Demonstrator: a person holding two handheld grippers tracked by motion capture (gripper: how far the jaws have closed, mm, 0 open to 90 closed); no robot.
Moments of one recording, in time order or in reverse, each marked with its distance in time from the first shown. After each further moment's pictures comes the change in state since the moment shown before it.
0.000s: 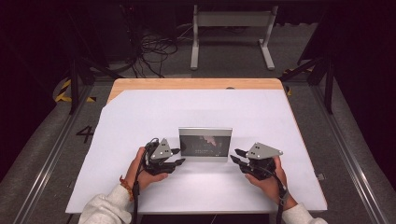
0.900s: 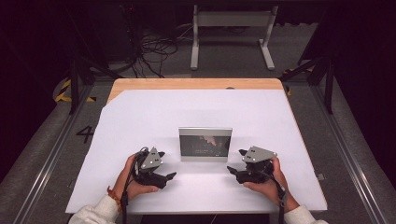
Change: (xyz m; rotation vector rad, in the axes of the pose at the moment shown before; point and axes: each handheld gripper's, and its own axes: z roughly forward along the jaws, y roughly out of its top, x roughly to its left) left arm -0.008 -0.031 -0.015 0.051 0.029 -0.049; right arm 0.005 -0.008 0.007 0.084 0.029 -0.045
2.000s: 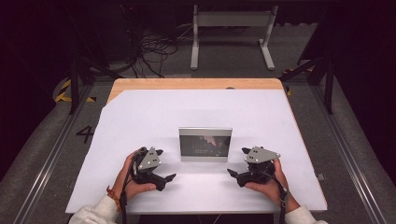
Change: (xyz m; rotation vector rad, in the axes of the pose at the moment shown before) left arm 0.002 -0.001 -0.006 -0.051 -0.001 0.019; right arm -0.002 -0.004 -0.003 -0.044 0.014 0.007
